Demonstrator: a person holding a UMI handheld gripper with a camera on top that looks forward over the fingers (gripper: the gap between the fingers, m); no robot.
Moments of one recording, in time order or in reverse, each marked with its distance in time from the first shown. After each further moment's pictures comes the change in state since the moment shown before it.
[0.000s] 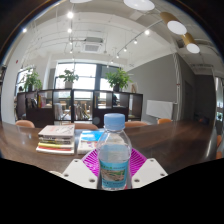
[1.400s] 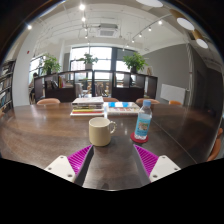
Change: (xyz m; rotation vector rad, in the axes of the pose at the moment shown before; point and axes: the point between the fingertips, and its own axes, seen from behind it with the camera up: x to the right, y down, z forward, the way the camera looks) arm -0.079 0.107 -0.205 -0.207 -0.165 -0.038
